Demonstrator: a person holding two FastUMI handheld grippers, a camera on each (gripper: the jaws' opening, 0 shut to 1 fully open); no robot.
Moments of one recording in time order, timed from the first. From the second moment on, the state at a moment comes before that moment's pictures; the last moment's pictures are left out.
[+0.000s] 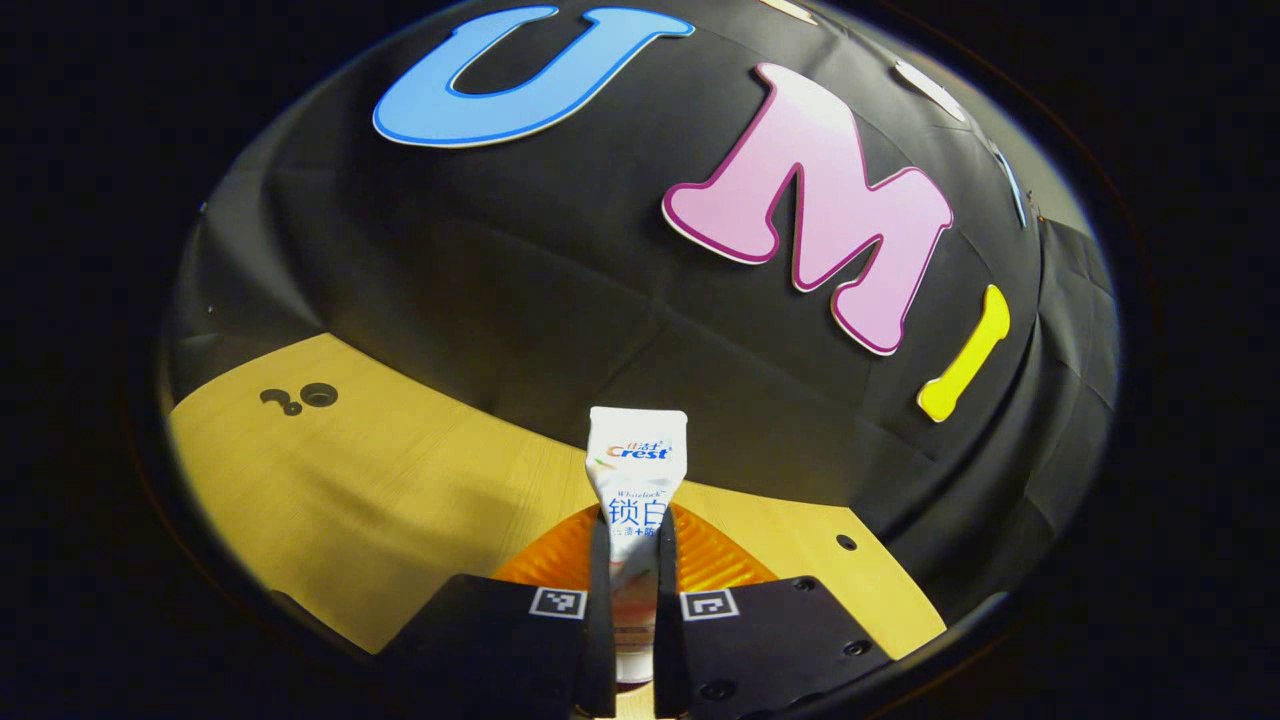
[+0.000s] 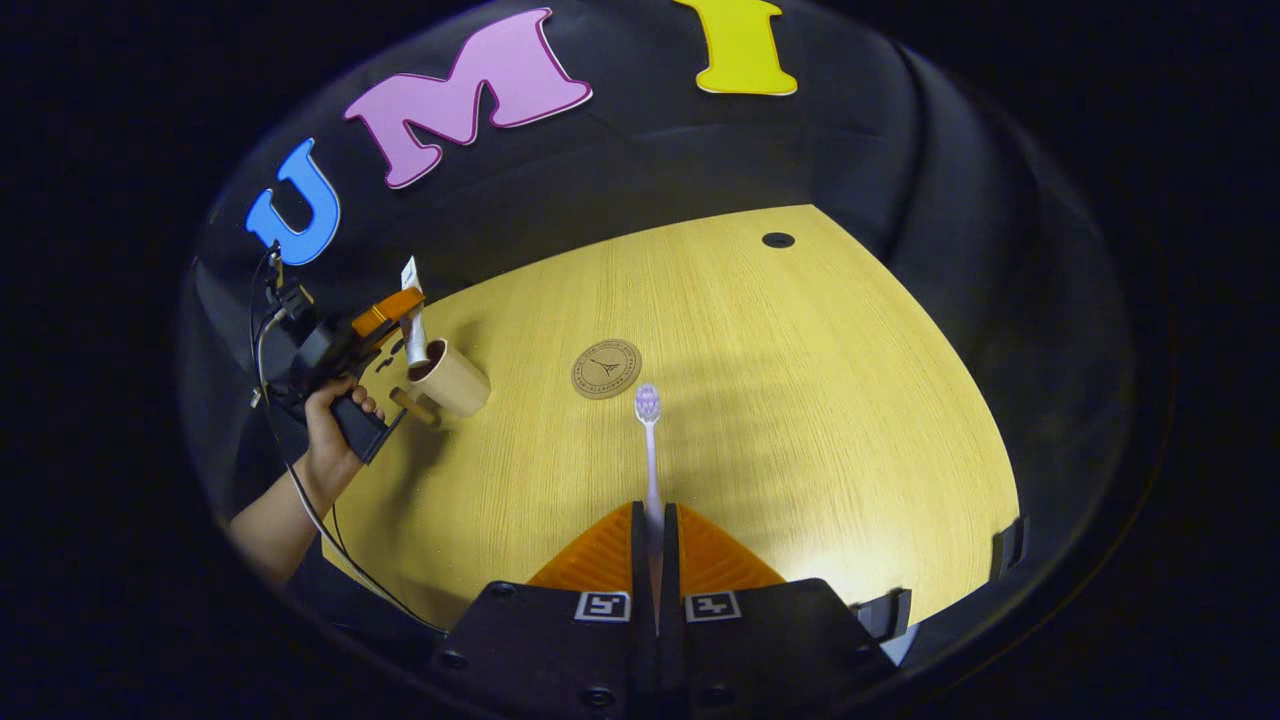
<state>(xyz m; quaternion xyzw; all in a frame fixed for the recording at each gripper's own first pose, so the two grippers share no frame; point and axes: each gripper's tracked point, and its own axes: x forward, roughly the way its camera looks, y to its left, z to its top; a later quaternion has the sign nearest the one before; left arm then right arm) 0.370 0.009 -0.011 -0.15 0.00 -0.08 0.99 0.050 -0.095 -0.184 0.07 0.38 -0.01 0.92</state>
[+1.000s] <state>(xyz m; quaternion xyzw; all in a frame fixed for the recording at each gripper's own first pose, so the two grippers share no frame) 0.228 0.075 -0.020 -0.06 0.04 -0.02 1.00 0.097 -0.010 -0.183 0.05 0.36 0.09 0.93</state>
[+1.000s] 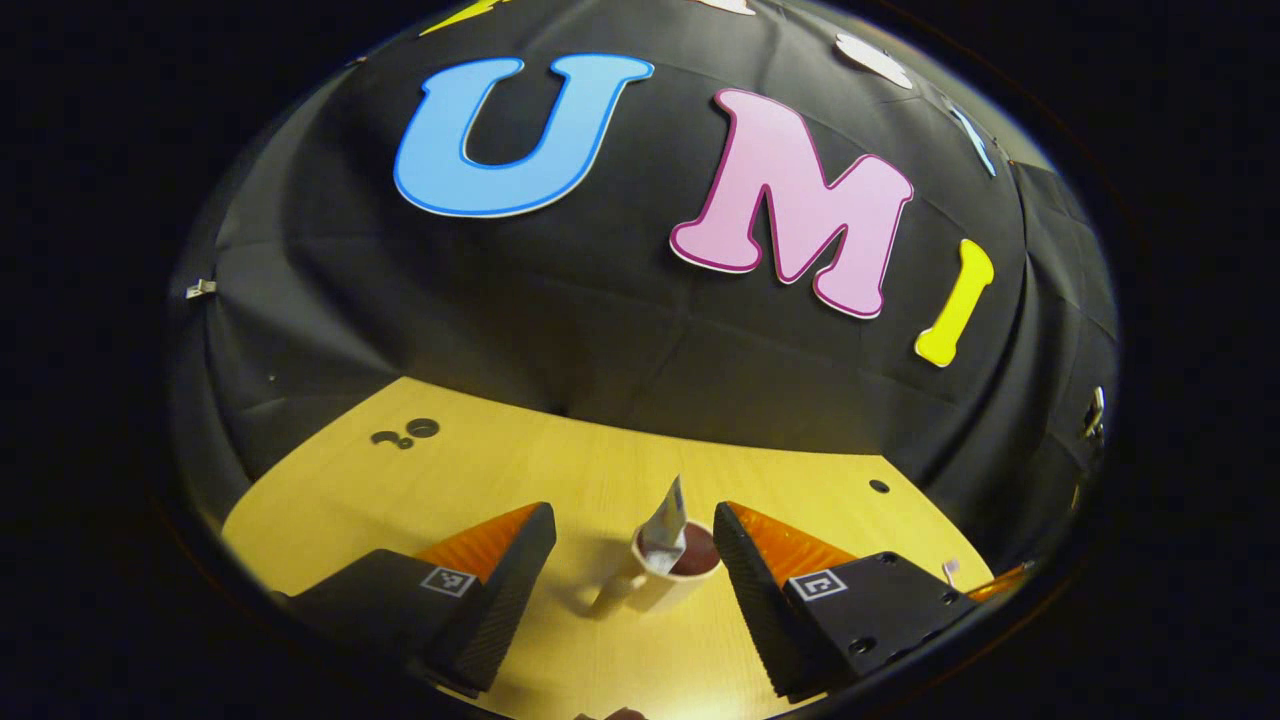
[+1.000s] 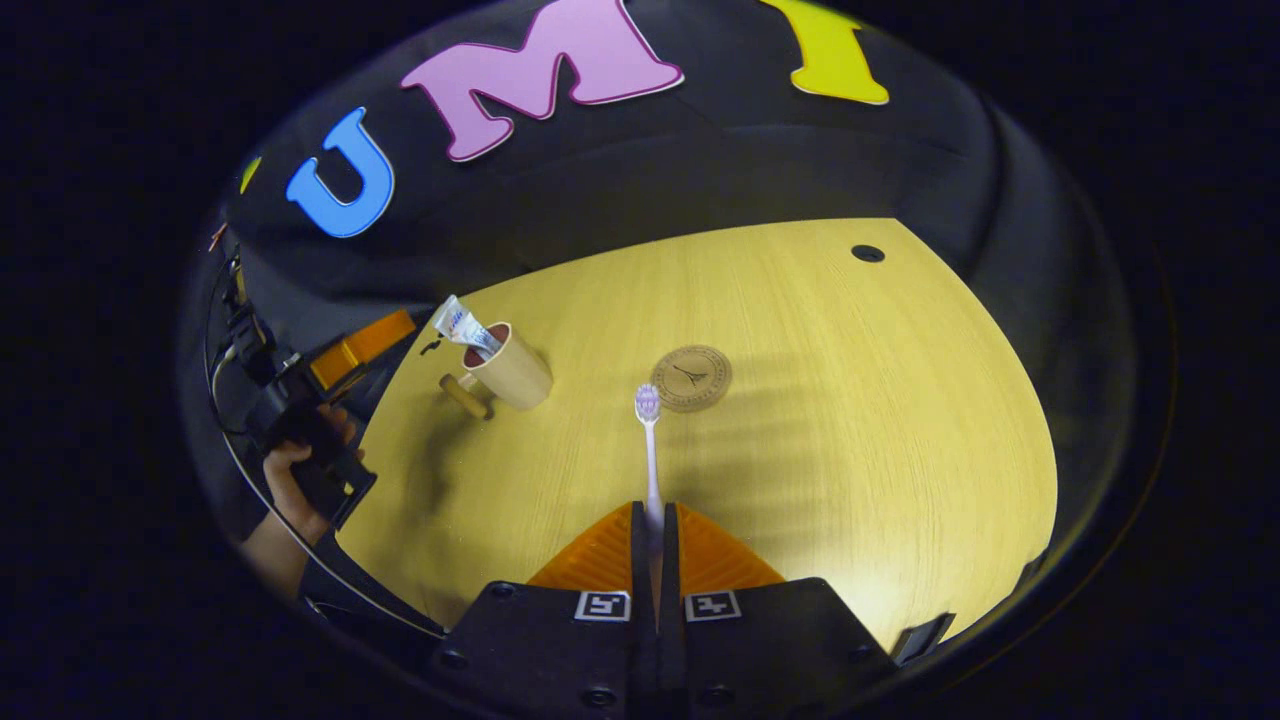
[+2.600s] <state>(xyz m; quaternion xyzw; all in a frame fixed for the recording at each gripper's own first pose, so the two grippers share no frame) 0.054 0.107 -0.113 -0.11 0.11 0.04 0.99 0.321 0.195 -0.125 0.07 0.12 0.19 0.97</state>
